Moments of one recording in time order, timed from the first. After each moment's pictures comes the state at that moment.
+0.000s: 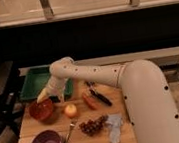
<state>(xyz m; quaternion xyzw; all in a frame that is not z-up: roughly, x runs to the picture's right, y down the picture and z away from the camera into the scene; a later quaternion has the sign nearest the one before) -0.230 0.111 0.830 -0.45 0.08 0.67 0.59</state>
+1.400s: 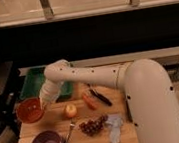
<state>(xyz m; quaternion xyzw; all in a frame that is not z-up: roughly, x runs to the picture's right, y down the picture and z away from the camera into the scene) -0.250 0.130 0.772 -0.49 0.07 0.63 0.60</state>
